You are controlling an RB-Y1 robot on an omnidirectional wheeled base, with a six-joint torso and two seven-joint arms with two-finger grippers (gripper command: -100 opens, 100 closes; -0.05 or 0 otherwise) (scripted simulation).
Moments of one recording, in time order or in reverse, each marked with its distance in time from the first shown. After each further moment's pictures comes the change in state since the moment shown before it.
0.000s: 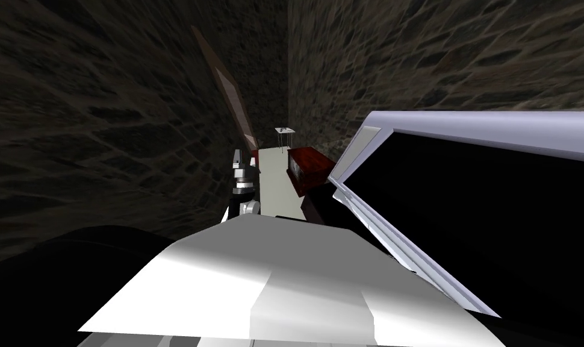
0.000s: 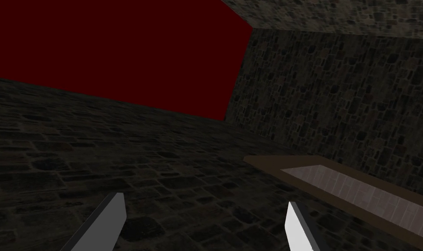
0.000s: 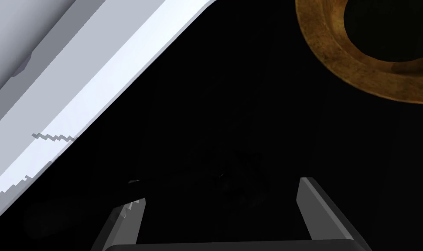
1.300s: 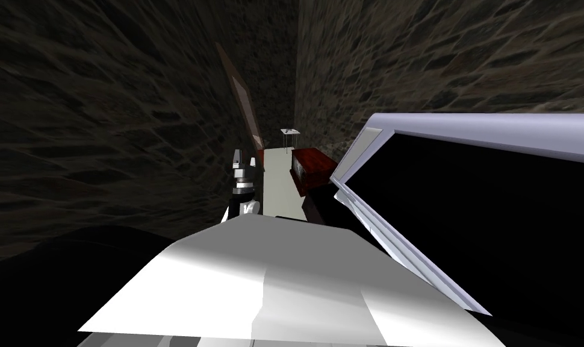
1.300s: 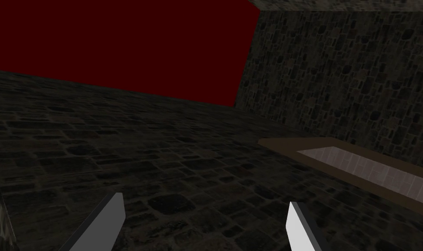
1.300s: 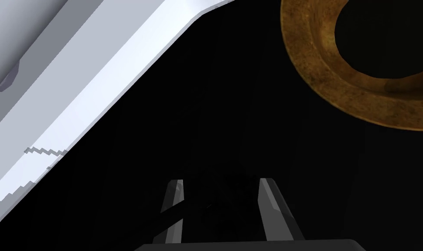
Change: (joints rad) left arm 0.001 0.000 0.000 0.000 0.000 0.000 0.000; right arm -0.006 0.046 -0.003 0.067 -0.022 0.008 -0.023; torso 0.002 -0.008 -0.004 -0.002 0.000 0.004
